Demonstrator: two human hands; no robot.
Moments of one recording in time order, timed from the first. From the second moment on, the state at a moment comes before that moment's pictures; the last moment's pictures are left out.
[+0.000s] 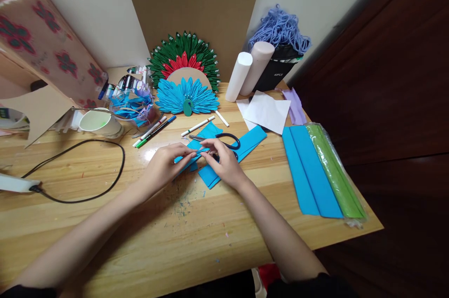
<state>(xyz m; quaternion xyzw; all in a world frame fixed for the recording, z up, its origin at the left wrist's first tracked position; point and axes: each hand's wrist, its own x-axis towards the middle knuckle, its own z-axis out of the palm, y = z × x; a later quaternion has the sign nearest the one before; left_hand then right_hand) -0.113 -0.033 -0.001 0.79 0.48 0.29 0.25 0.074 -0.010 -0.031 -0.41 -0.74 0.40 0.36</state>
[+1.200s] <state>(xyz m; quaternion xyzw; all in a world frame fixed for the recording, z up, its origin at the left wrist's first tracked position) -0.112 -0.034 -0.008 0.82 0.45 0.28 0.21 0.075 -0.009 -0.026 -0.38 -0.77 0.32 0.40</state>
